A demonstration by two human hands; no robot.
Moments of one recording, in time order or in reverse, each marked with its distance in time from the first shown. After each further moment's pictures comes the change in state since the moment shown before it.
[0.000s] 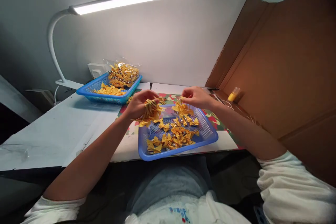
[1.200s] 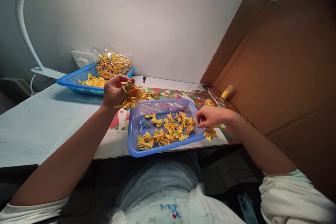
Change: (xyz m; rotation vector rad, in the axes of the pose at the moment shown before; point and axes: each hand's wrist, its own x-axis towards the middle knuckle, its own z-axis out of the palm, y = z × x) left_hand 0.012 -0.012 -0.024 -0.137 0.485 -0.016; right_hand -0.072 0.038 -0.023 -0.465 -0.635 0.180
